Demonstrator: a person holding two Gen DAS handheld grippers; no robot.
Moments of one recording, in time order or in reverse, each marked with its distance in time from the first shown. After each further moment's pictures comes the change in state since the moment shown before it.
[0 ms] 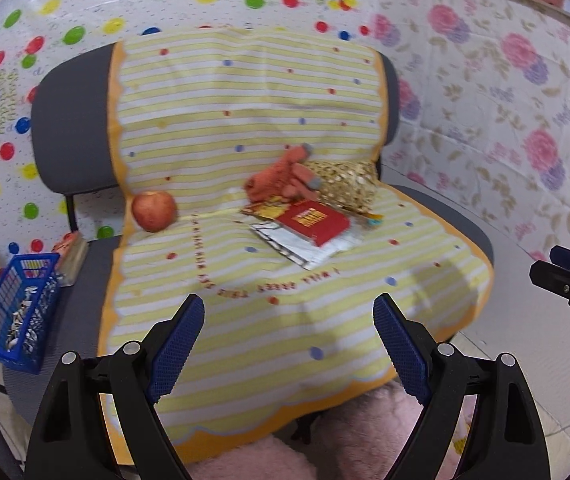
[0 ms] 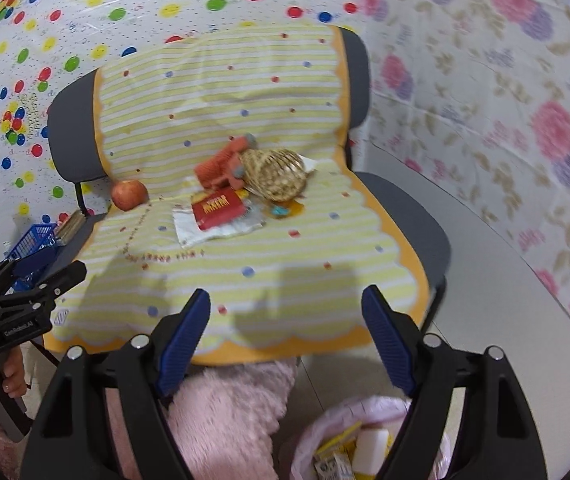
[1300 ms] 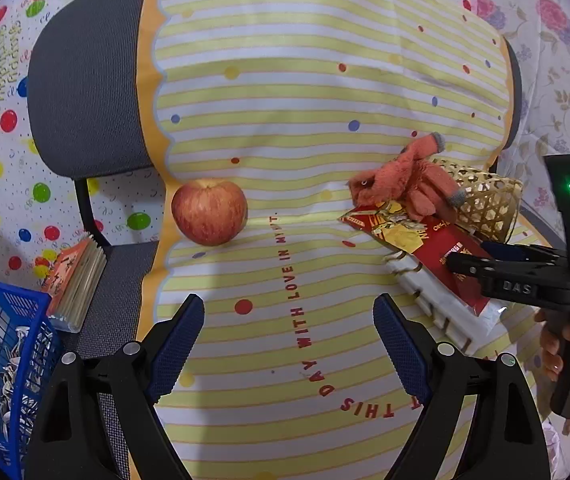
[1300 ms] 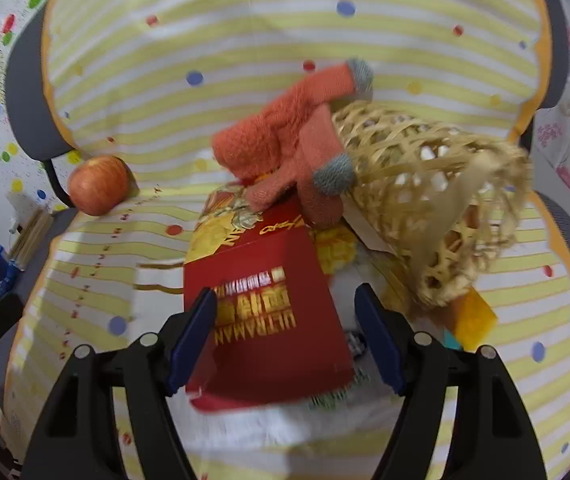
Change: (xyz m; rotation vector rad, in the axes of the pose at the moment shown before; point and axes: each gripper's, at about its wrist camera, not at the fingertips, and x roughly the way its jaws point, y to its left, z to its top) left arm 0.143 0.096 0.053 -0.093 0.119 0.167; right arm 0.295 0.072 0.099 -0.104 0.257 0.227
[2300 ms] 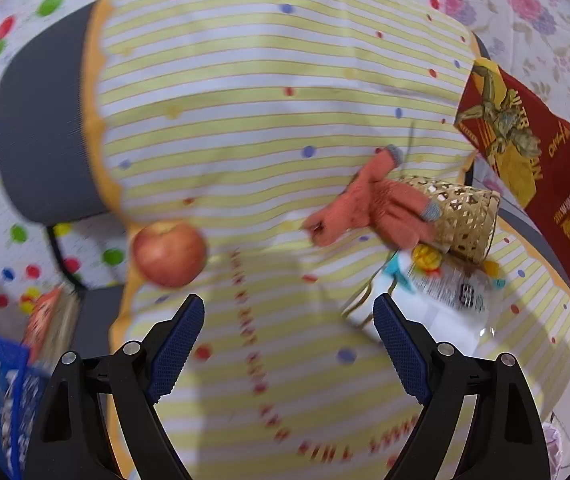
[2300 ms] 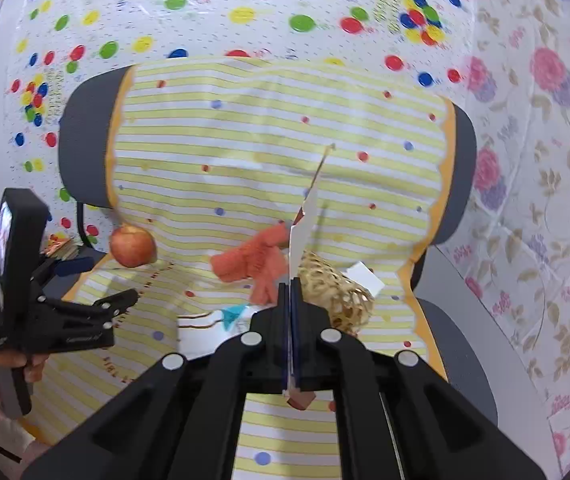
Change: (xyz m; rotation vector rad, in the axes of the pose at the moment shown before) left arm 0.016 -0.039 0.030 0.091 -0.055 -0.064; right arm -0.173 0.020 -0.017 -0.174 -0.365 -0.197
